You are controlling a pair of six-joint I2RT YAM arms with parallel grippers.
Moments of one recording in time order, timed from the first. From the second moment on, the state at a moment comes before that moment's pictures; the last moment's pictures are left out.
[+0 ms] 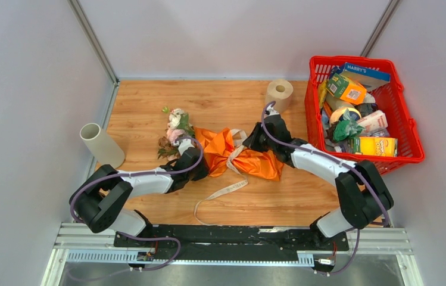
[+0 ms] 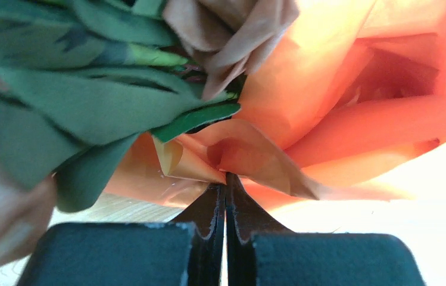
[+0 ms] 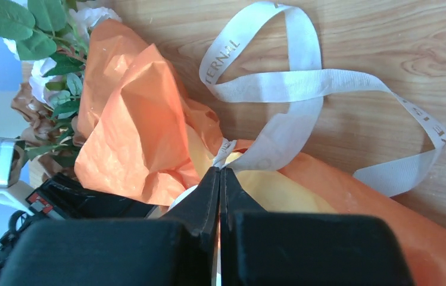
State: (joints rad) left arm -0.72 1.44 0.51 0.13 -0.23 -0.96; right arm 0.55 1.51 0.84 0.06 -0.07 0.76
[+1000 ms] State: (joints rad) left arm -0.72 1.44 0.53 0.07 -0.26 -0.97; right arm 0.33 1.50 1.67 -0.18 0.14 0.47
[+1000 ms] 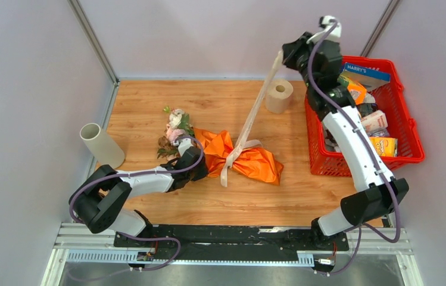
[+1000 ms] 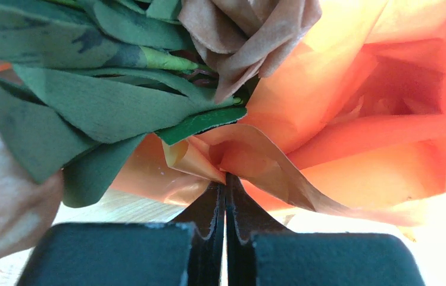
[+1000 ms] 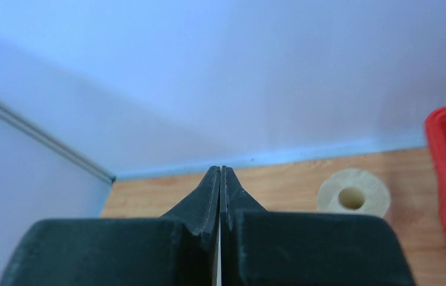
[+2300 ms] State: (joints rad) left arm -0.72 1.38 0.50 0.04 -0.26 -0.95; right arm 0.52 1.67 1.18 -0.22 -0.06 0.54
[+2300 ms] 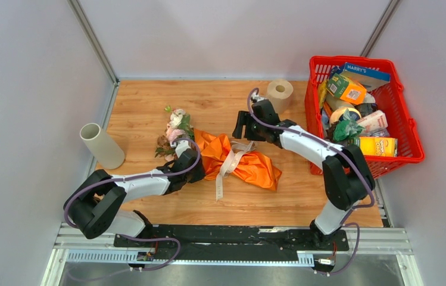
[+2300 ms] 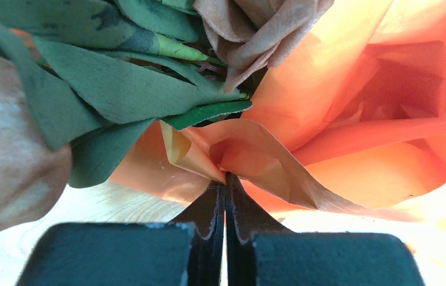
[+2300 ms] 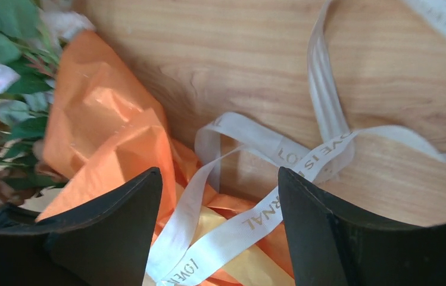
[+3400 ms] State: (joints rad) left arm -0.72 1.38 0.46 0.12 -0.25 -0.95; right arm 0.60 2.10 1.46 -0.29 0.39 0.63
